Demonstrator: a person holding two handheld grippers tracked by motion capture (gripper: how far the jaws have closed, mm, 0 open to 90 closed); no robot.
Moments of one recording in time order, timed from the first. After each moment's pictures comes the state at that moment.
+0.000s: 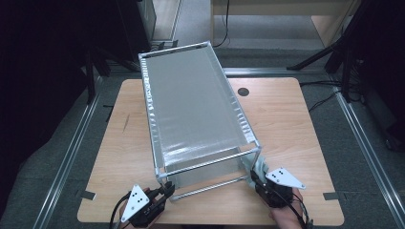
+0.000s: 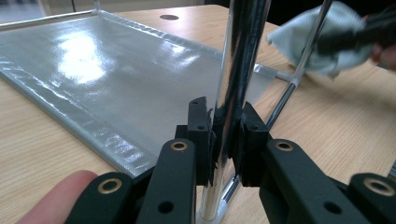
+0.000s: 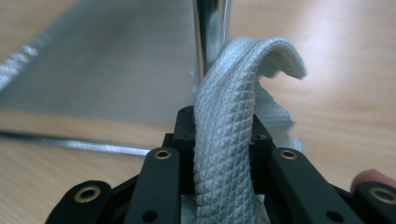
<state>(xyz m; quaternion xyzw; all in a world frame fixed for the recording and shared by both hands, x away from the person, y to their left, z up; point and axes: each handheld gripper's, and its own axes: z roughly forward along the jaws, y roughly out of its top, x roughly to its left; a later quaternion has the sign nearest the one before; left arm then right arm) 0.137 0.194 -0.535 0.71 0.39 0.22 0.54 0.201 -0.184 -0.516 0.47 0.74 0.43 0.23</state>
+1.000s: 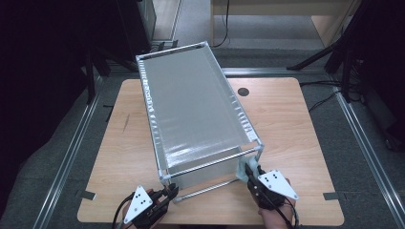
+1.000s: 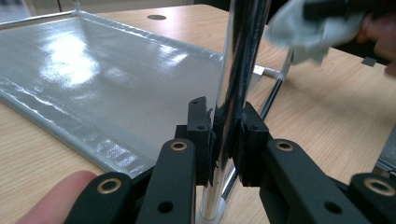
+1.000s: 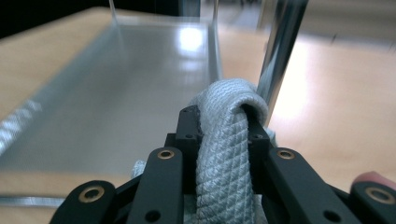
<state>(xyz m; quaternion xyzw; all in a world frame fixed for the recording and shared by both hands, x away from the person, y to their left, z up) 0.136 0.188 -0.537 0.72 0.38 0.21 0.54 0.188 -0.155 -0.496 0.45 0.69 0.47 0.32</state>
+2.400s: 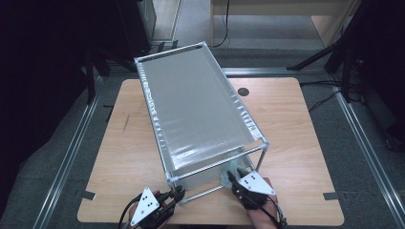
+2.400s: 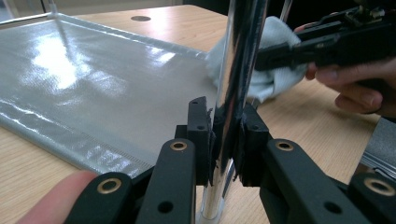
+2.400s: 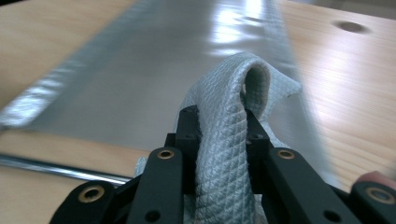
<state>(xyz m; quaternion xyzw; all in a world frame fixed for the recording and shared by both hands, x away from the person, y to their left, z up) 0.134 0.173 -0.539 0.73 0.36 0.20 0.55 0.199 -0.124 -0.538 0.39 0.75 0.46 0.26</state>
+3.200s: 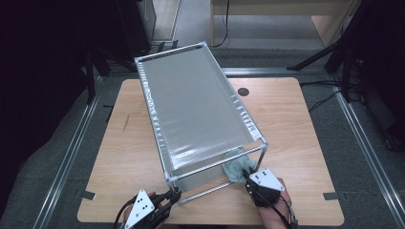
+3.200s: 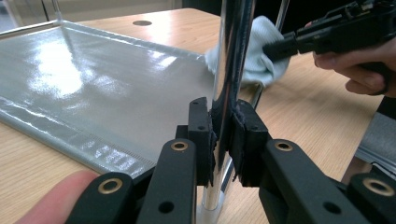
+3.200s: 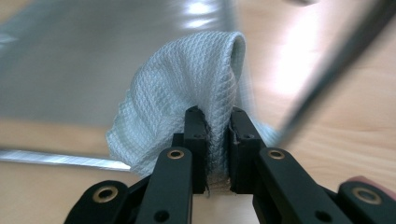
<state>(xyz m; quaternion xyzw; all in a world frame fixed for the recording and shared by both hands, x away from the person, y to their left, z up) 0.127 0.182 -0.532 0.73 0.35 0.21 0.55 0.203 -0.151 -0.527 0.45 0.75 0.39 0.30</state>
